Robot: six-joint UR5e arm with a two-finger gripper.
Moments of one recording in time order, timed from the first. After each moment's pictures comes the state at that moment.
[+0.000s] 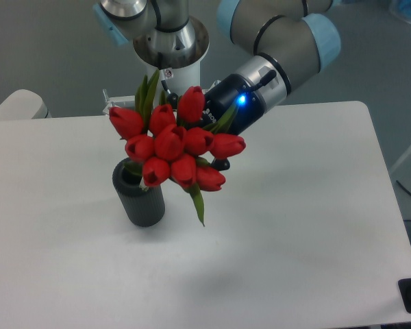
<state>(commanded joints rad) 2.65 -1.74 -1.65 -1.16 0.16 0.98</state>
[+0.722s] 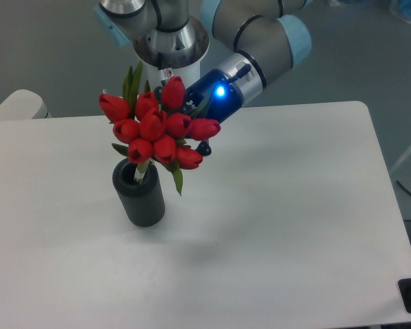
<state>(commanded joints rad) 2.65 -1.66 -1.85 -1.11 0.16 1.10</state>
